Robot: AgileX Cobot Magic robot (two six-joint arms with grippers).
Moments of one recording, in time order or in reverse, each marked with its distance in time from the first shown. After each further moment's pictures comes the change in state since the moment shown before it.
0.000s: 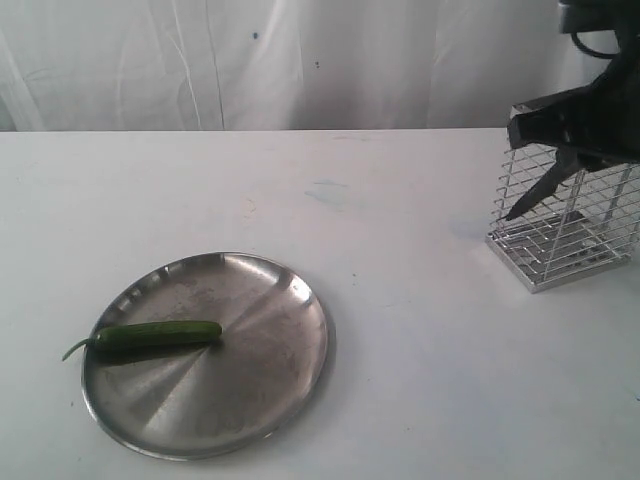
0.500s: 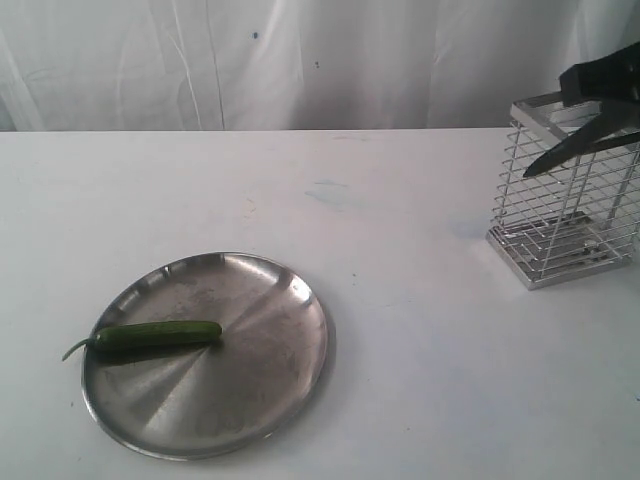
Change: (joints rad) left arm 0.000 0.000 0.000 0.000 0.000 0.000; right arm 0.000 -0.204 0.000 0.026 0.049 -0.060
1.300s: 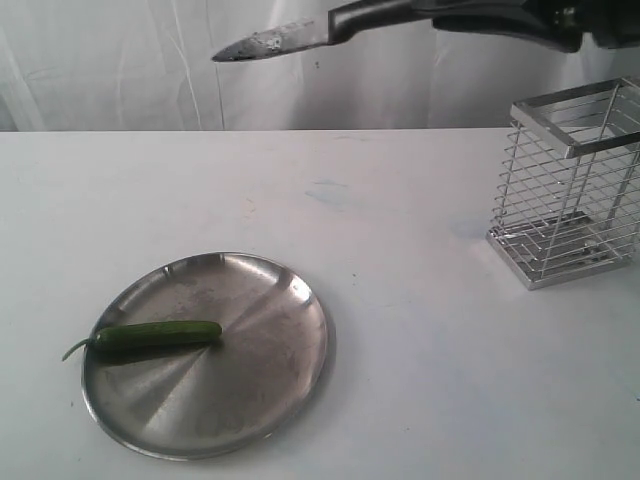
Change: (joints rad) left arm 0.000 0.000 0.000 0.000 0.000 0.000; right arm 0.006 -0.091 0.037 1.226 -0.019 -0.687
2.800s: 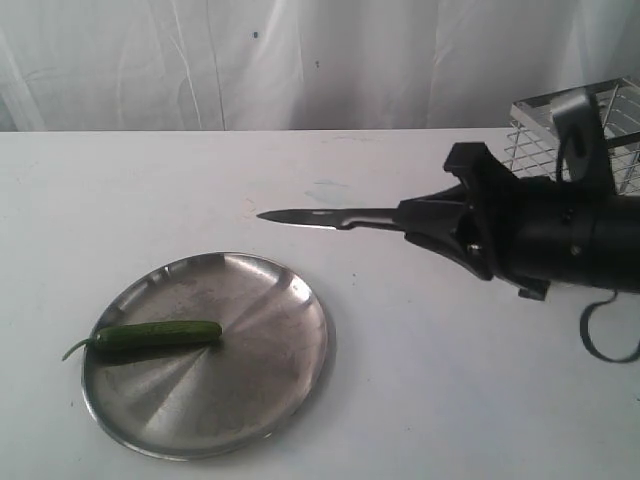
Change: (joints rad) left arm 0.000 0.000 0.000 0.000 0.000 0.000; right arm 0.000 0.187 0.524 0.675 -0.192 -0.403
